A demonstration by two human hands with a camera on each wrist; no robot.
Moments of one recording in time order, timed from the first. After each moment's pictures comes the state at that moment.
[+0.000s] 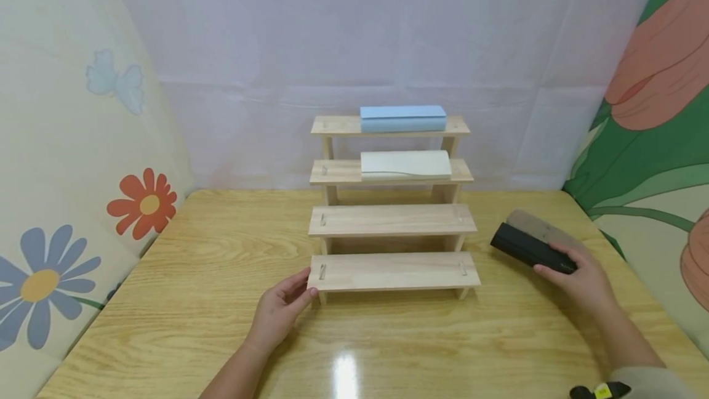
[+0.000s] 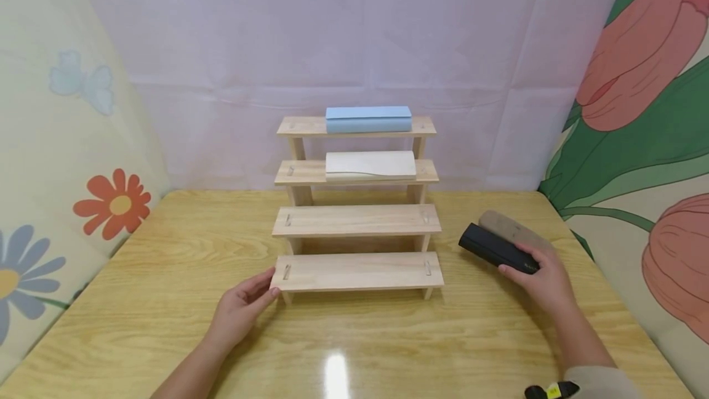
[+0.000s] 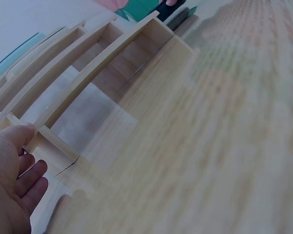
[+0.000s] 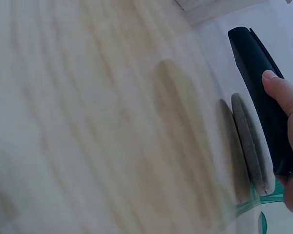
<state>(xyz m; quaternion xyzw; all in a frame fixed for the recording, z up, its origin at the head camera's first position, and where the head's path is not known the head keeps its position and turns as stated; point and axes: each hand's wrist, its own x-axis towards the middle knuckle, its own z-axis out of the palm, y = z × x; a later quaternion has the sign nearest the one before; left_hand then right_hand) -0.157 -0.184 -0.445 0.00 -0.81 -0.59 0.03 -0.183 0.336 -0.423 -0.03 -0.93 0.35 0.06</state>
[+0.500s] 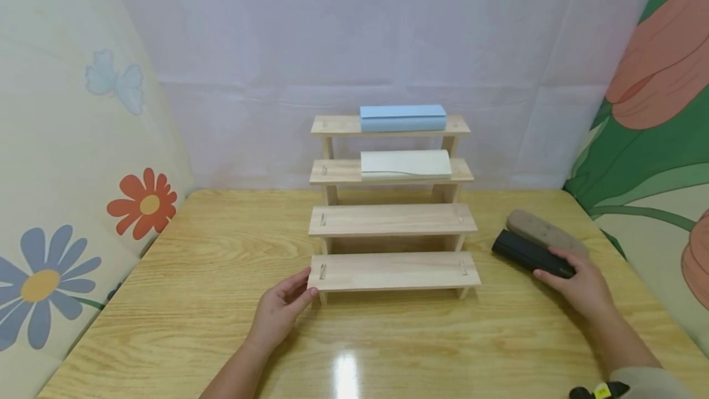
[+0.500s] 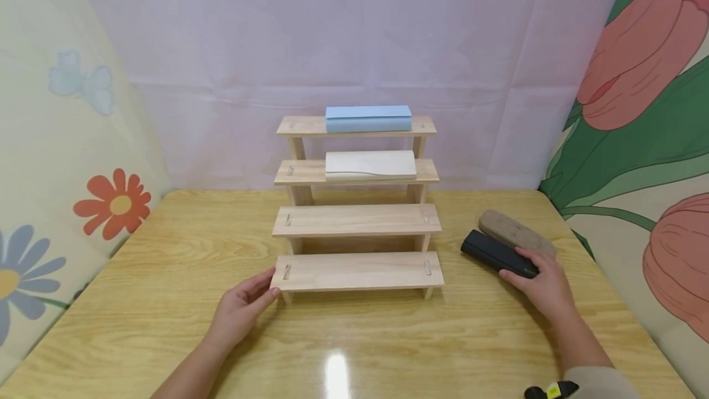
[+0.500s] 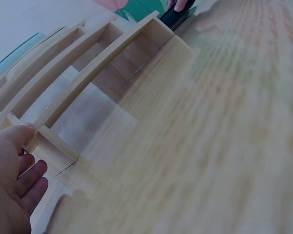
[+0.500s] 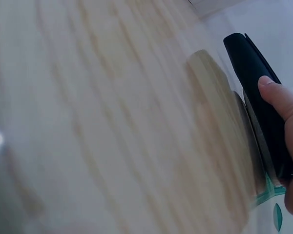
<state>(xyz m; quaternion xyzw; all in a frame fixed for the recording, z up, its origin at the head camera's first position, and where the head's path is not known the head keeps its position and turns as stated) -0.157 -0.184 -0.446 0.00 -0.81 -0.59 0.03 -0.184 0.339 -0.440 -0.03 -0.94 0.32 0.07</state>
